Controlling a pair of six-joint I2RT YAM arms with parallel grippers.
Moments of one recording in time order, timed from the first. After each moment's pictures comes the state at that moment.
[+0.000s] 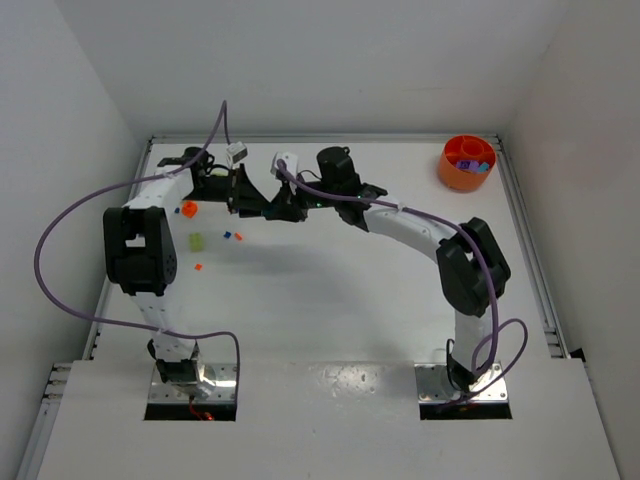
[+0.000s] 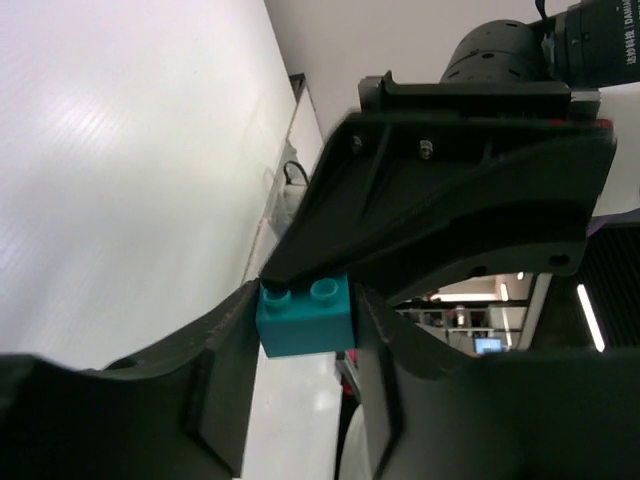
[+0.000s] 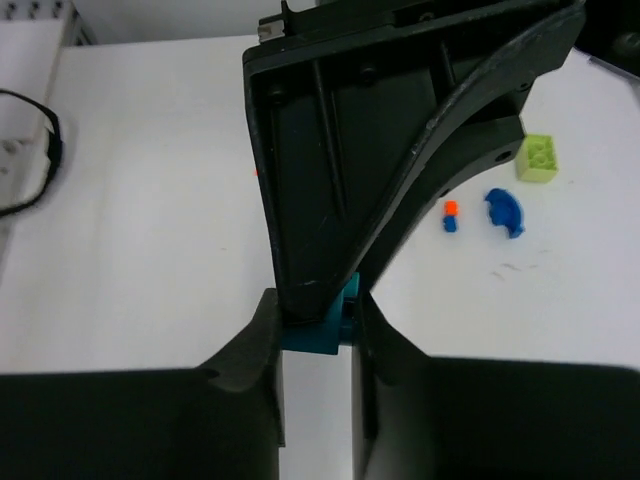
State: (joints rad) left arm 0.02 1.91 1.49 -0.93 1.45 0.07; right arm 0.68 1.92 1.43 0.14 -0.72 -0.28
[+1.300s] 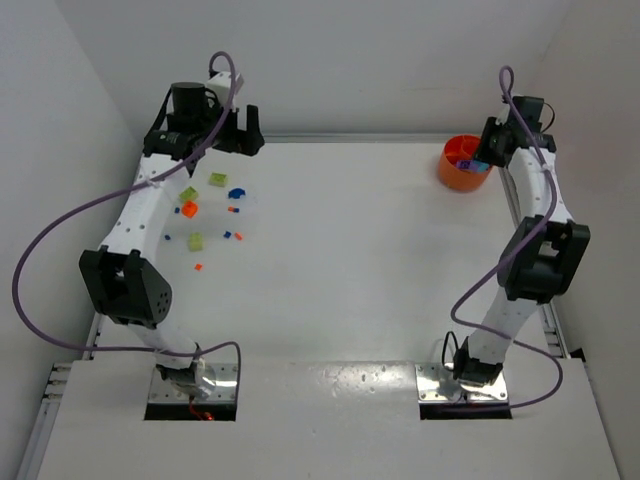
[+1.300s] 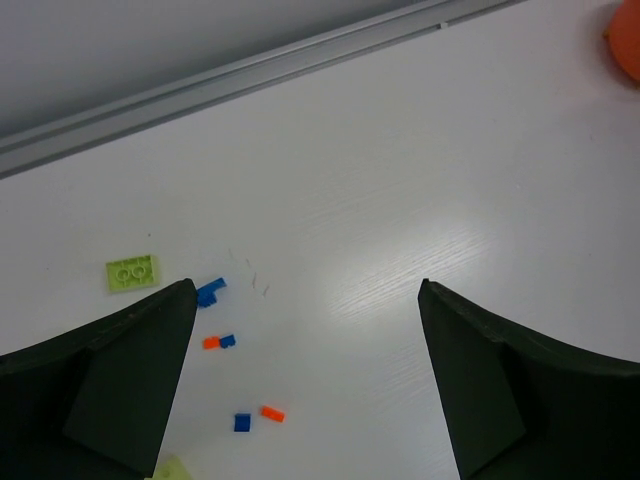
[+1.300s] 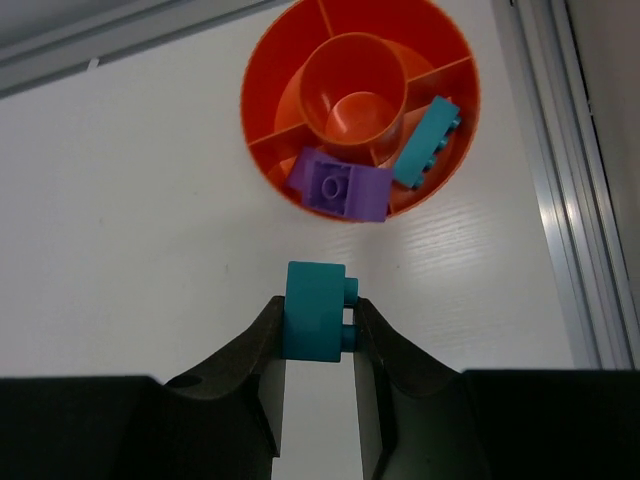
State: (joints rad) left arm -0.13 1.65 1.71 -0.52 0.27 0.03; right arm -0.22 1.86 1.68 -0.56 -0.09 0.10
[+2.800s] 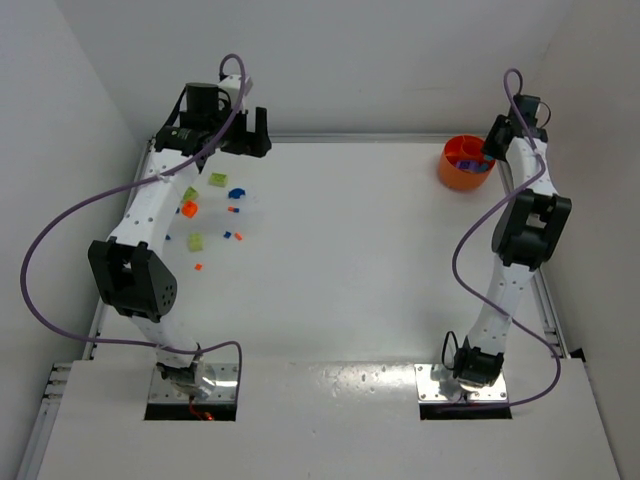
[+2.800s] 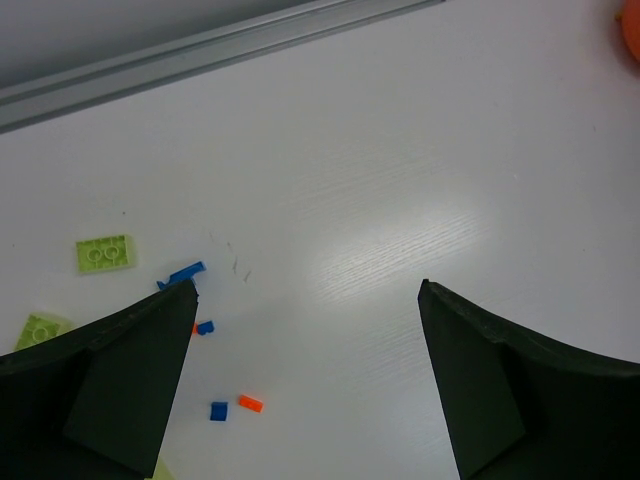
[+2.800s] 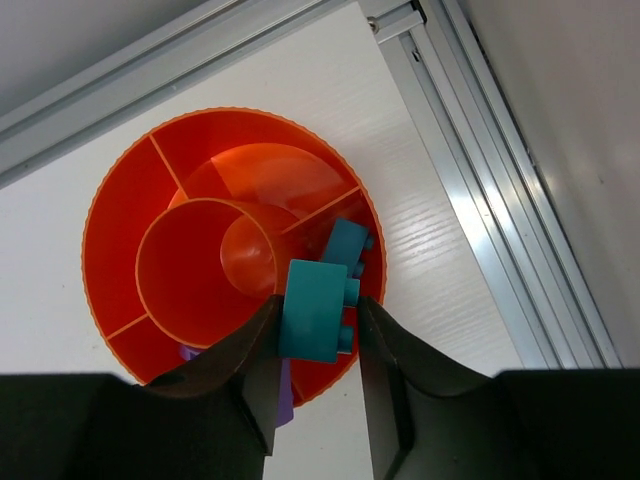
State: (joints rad) left arm -0.16 1.72 1.78 -0.58 0.22 -0.01; right arm -0.29 2.28 2.05 -0.52 0.06 0.18
